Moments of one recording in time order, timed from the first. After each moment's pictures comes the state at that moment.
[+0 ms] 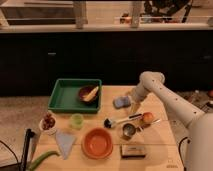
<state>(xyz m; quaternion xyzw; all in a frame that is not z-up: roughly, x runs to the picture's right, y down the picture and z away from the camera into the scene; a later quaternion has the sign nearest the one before) 0.165 0.085 0.914 -0.27 -0.20 -0.03 0.94</state>
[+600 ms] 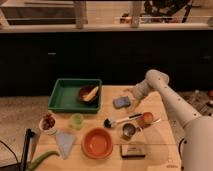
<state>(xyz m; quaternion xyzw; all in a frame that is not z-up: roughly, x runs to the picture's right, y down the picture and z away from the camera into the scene) 0.155 0.068 0.924 -0.24 -0.28 -0.05 0.93</state>
